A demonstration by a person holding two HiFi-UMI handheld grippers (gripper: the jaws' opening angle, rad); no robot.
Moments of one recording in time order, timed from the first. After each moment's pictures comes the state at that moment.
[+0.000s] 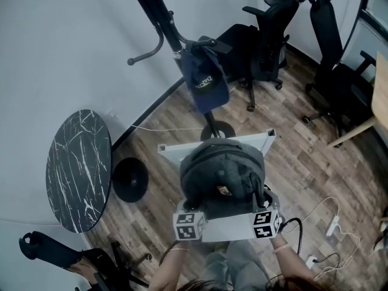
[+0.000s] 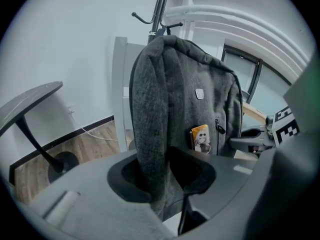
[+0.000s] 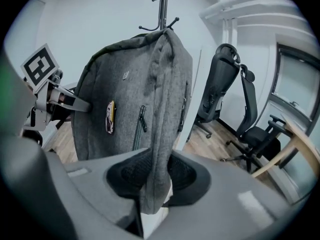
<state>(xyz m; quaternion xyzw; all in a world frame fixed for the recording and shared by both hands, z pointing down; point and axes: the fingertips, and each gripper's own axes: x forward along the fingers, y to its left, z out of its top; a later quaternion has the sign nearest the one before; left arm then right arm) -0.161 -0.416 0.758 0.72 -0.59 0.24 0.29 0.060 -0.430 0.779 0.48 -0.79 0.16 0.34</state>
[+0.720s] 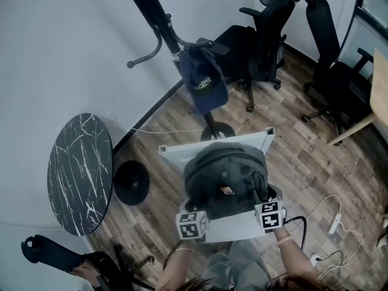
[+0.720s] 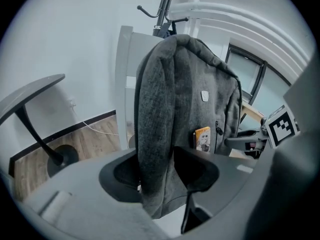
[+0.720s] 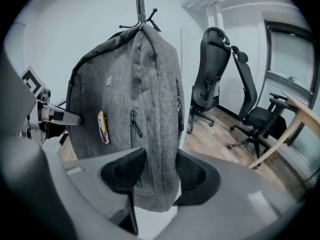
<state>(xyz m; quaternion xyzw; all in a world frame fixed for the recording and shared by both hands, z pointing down) -0.163 -0.409 0.775 0.70 -0.59 0.24 0.32 0.069 -0.441 0.805 0.49 -0.78 0.24 0.31</state>
